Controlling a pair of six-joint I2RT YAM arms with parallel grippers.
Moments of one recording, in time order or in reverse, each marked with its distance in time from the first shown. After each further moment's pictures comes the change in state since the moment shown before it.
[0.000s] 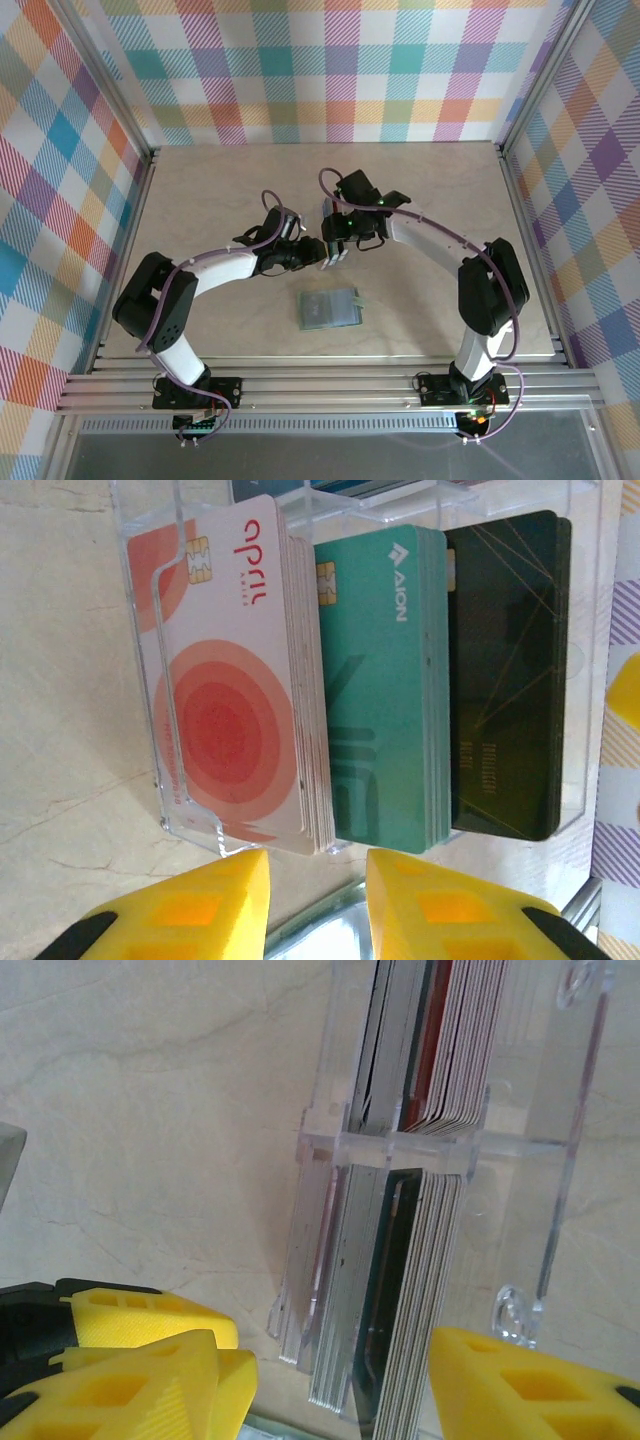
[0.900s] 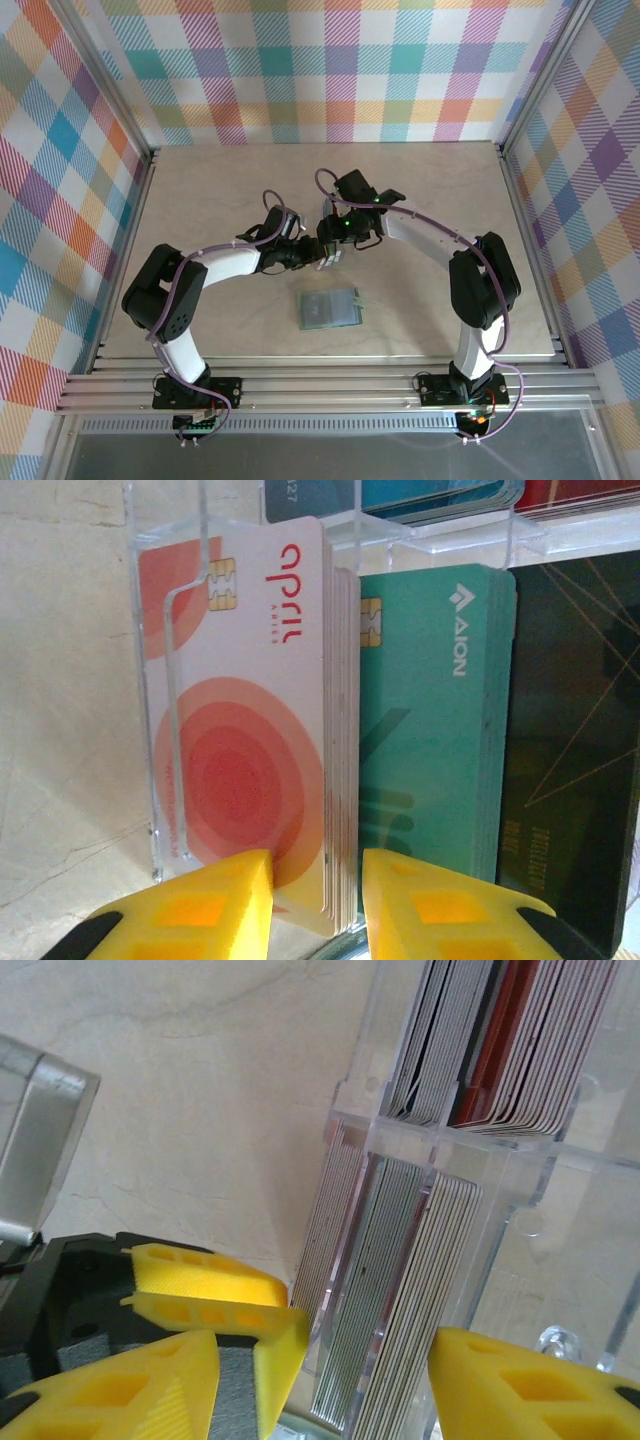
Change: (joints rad) left arm 0.026 0.071 0.020 0.030 0.027 0.008; right arm -0.009 0.056 0.024 0.003 -0.126 -0.021
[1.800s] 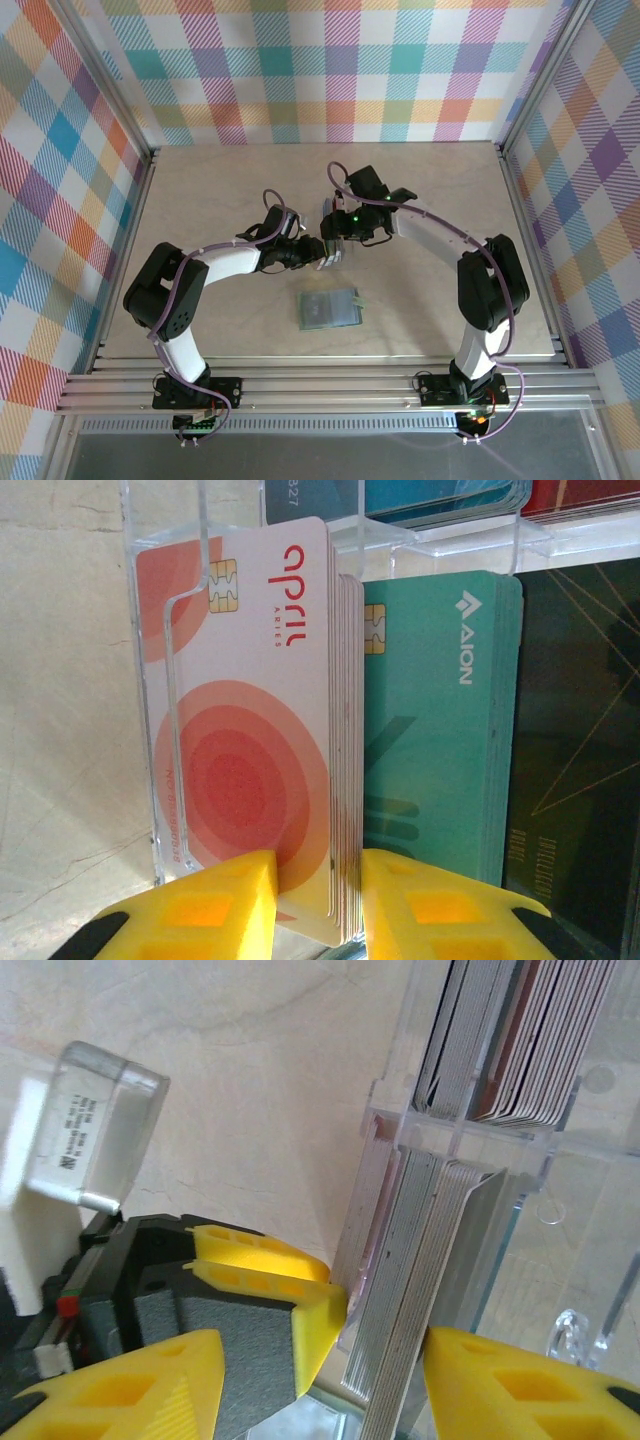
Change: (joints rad) left arm 0.005 0.013 0.005 0.003 0.019 0.011; right arm -0.052 -0.048 -0.041 0.039 -0.140 0.027
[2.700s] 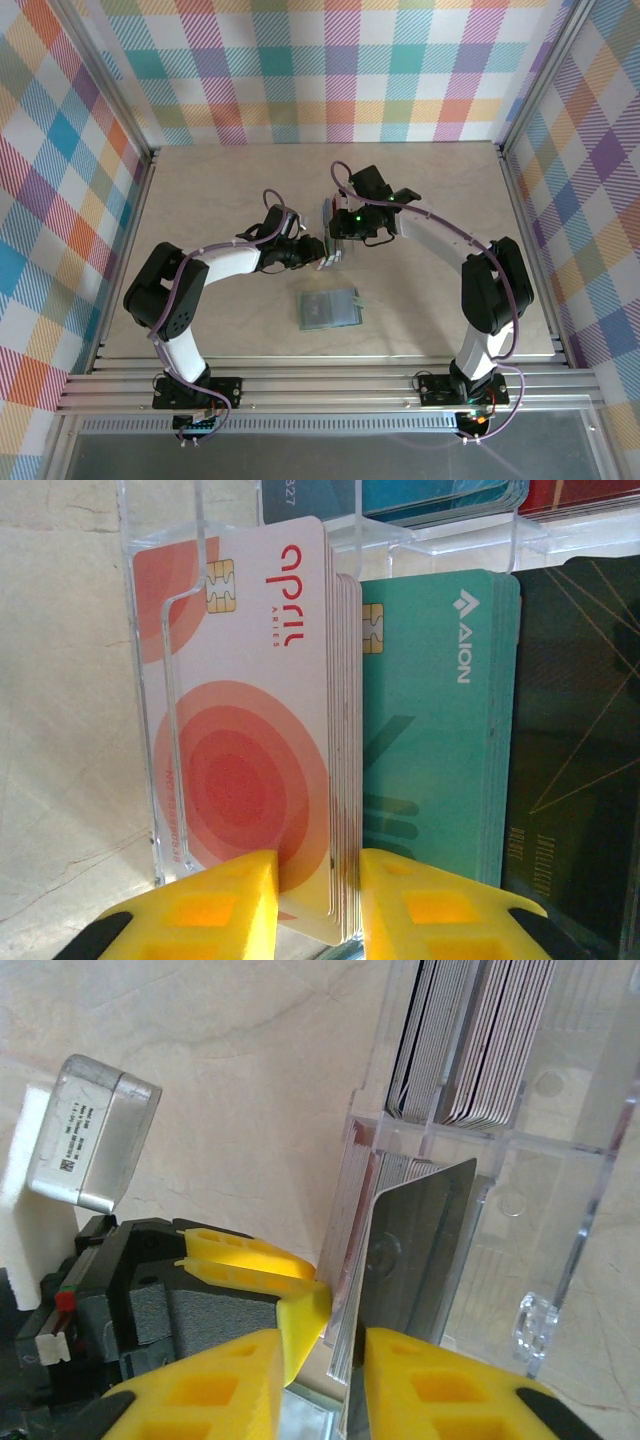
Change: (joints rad) left arm 0.000 0.001 0.000 0.003 0.004 0.000; right arm -0.006 -0.021 -0.015 -0.001 0.039 0.004
